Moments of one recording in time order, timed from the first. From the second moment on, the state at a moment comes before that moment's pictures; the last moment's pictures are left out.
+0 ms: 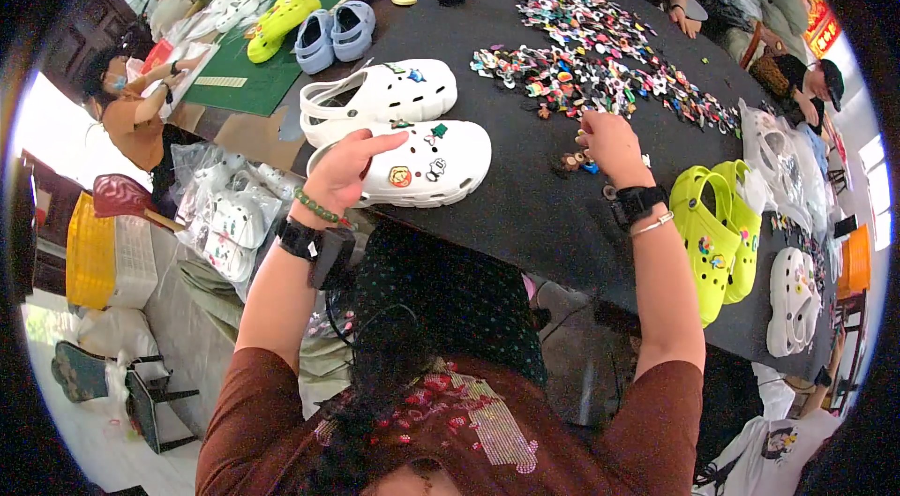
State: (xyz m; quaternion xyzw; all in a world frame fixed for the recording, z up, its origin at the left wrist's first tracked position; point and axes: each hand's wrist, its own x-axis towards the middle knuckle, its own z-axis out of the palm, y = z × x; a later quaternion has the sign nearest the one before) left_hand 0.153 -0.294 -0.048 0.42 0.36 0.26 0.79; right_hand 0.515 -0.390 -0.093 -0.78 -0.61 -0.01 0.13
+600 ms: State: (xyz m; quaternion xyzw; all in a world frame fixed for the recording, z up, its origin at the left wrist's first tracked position) left_hand 0.149 -0.285 -0.071 0.43 0.30 0.30 0.80; right_hand 0.330 -0.373 -0.042 -0.57 -0.69 0.14 0.42
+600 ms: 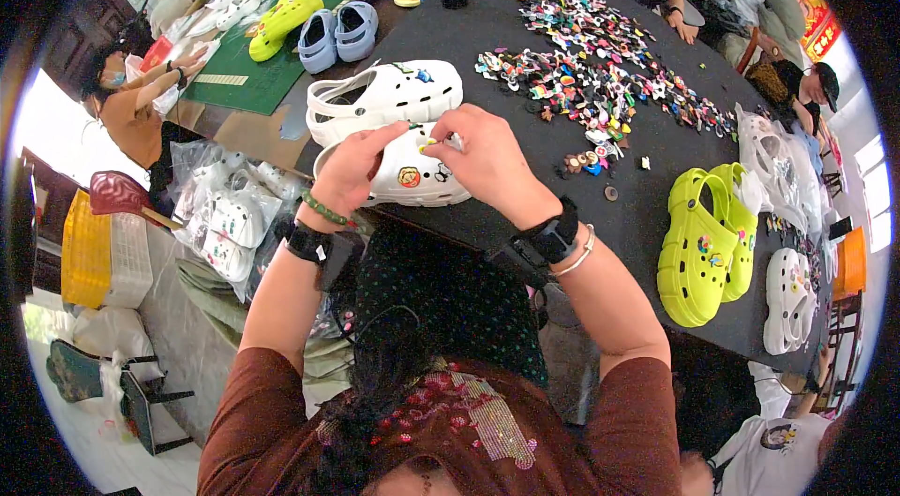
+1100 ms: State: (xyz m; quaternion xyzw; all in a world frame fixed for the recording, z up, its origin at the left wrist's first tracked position) left_hand 0.146 -0.290 -0.070 0.46 0.33 0.31 0.76; right_hand 0.312 -0.366 -0.043 -0.63 -0.69 0.11 0.34
